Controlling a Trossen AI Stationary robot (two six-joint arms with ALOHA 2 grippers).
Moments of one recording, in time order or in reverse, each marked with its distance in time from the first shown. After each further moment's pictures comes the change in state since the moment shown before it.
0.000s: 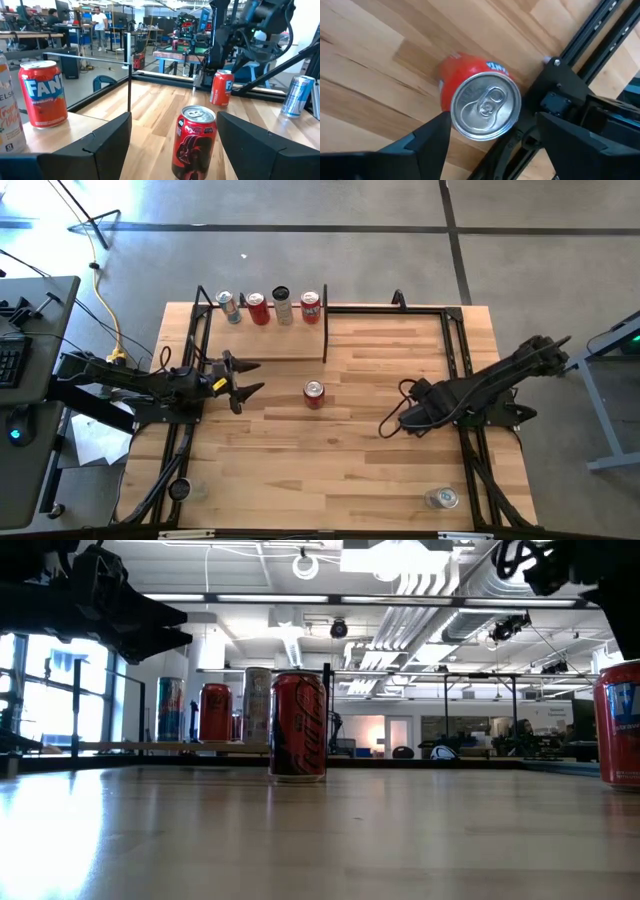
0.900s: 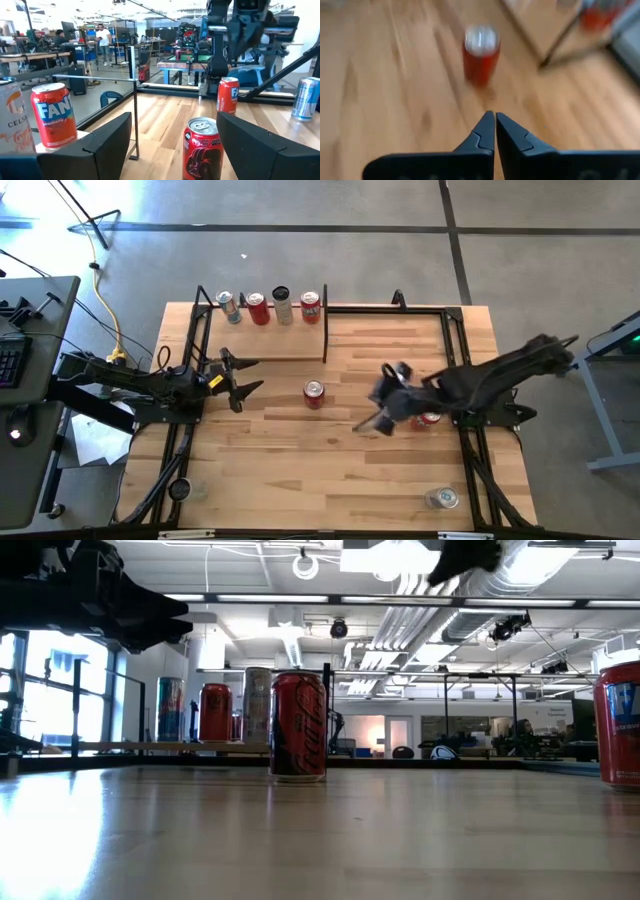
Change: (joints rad) left arm 0.001 0.000 0.000 0.065 -0.014 0.104; right arm -0.082 -0.052 0.066 0.792 0.399 -0.831
